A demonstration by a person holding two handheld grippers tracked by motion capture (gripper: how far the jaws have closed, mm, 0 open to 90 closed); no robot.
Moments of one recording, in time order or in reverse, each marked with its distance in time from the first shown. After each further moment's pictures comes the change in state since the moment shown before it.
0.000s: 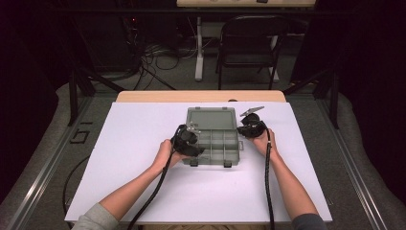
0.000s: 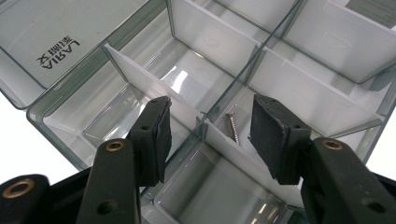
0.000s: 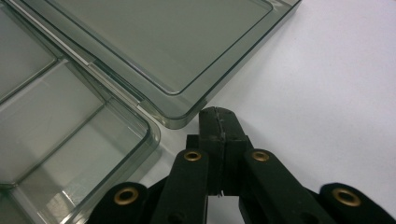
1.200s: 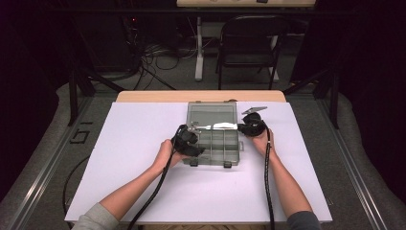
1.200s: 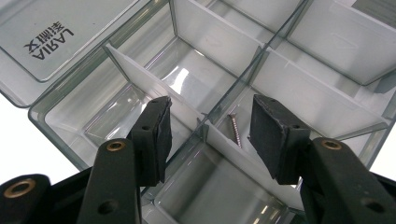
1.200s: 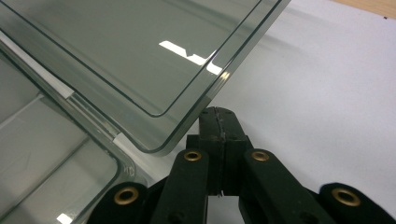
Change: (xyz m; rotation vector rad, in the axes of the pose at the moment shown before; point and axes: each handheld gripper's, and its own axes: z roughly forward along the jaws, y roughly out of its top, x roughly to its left) left arm -0.001 0.001 0.001 0.003 0.011 0.003; right arm -0.007 -0.002 0.007 -0.090 0.004 0.064
